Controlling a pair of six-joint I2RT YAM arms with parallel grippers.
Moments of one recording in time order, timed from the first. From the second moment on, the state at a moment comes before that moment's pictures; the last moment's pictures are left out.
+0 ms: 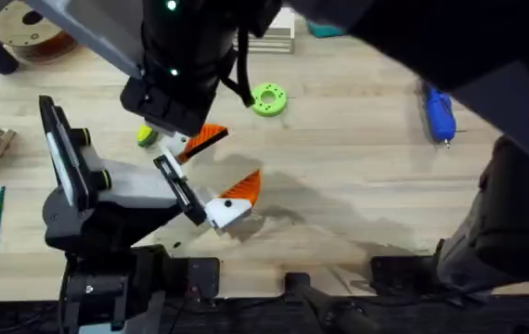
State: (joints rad) left arm 0.11 0.01 0.02 -0.11 1.05 -0.04; right arm 1.08 2.00 2.31 -1.40 0.00 -0.17
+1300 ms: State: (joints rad) left arm 0.11 0.01 0.02 -0.11 1.05 -0.04; right arm 1.10 2.08 2.31 -1.38 0.00 -0.17
